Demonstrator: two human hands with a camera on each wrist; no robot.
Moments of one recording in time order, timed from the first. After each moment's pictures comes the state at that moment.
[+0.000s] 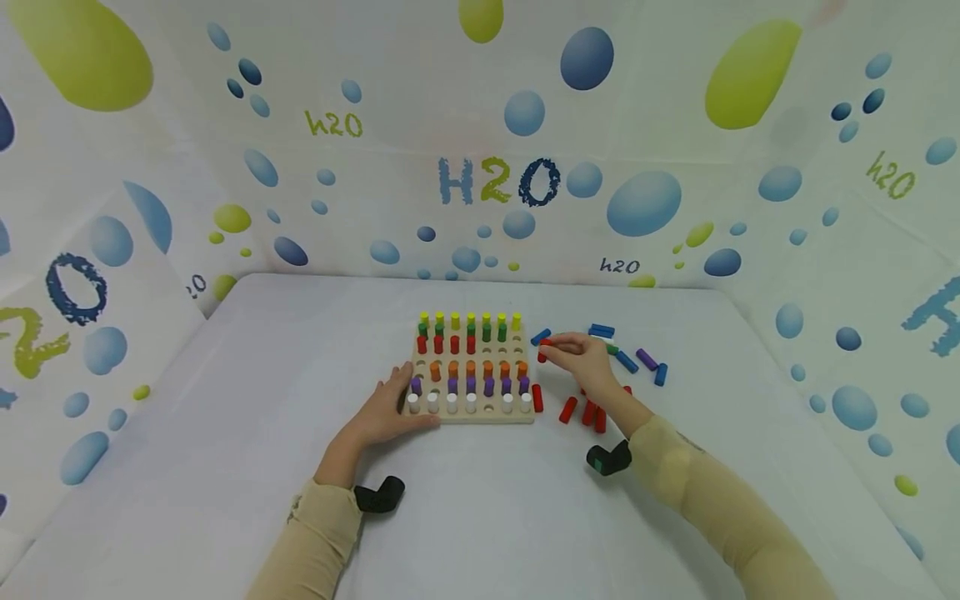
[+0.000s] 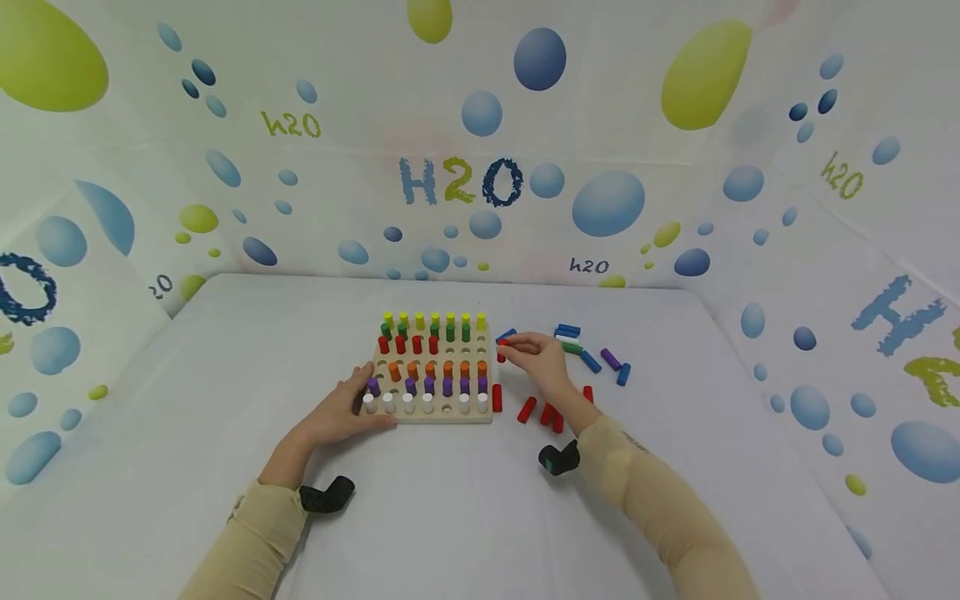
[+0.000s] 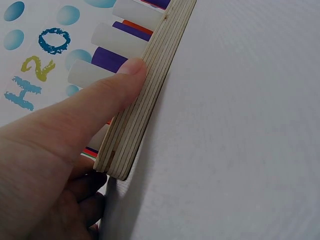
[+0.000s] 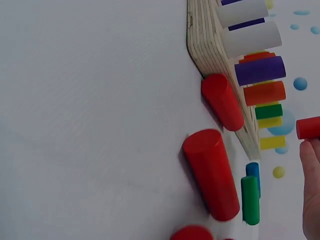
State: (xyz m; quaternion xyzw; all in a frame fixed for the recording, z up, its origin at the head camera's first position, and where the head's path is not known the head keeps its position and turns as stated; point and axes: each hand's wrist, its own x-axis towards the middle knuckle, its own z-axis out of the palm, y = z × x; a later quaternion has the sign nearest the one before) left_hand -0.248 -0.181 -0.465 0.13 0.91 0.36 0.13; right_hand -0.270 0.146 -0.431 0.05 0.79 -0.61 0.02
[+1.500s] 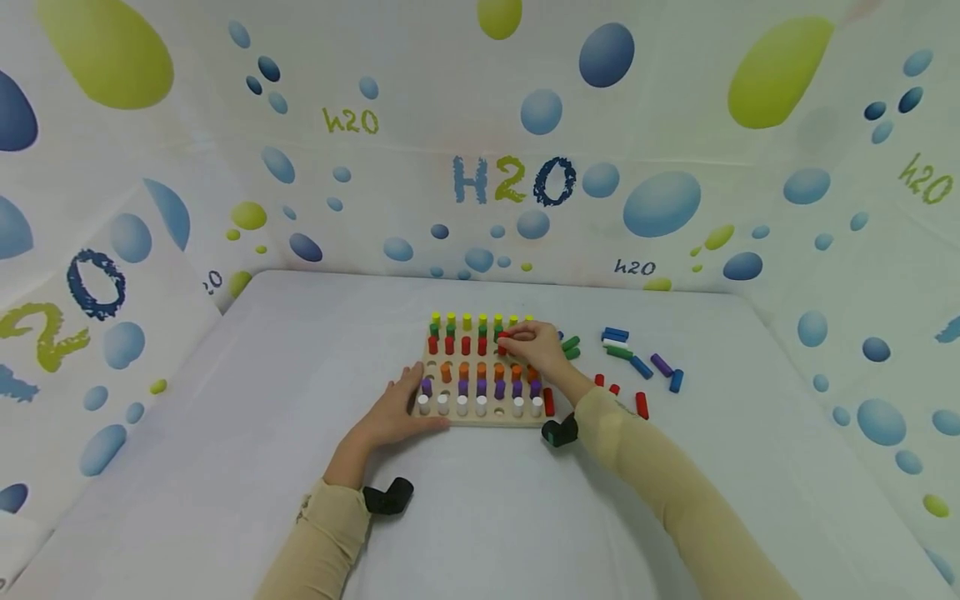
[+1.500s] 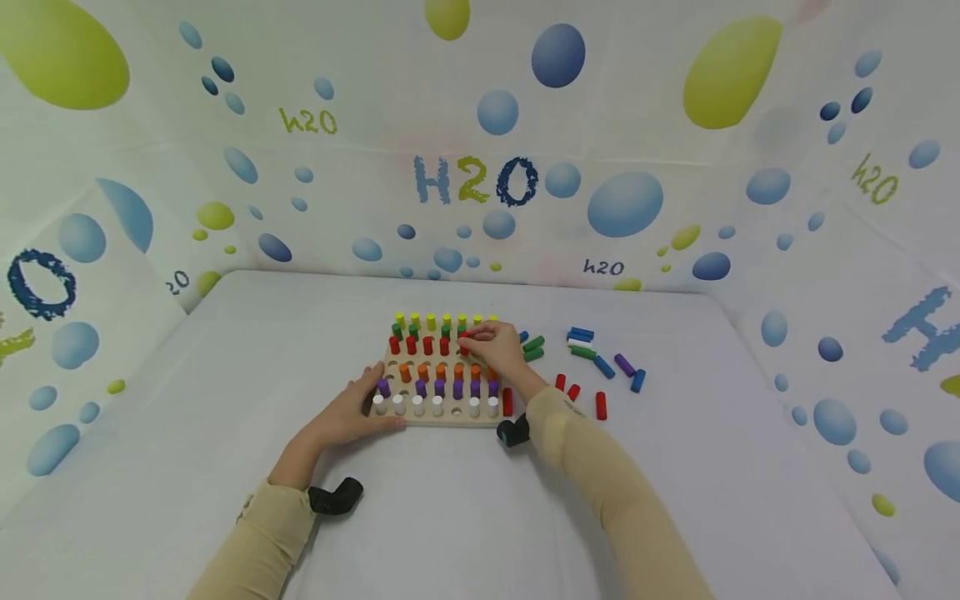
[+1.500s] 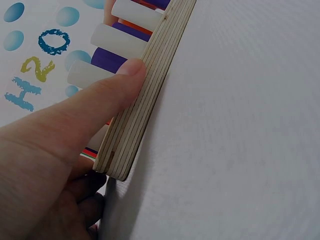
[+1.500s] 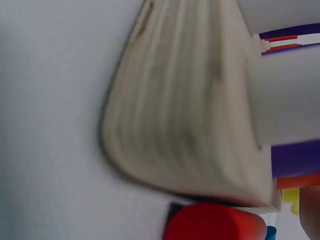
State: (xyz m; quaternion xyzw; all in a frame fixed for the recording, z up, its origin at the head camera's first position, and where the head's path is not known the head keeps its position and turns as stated) left_hand -0.246 -0.180 -0.463 0.13 0.91 0.36 0.13; right_hand -0.322 0.078 -0.448 0.00 0.80 -0.60 0.03
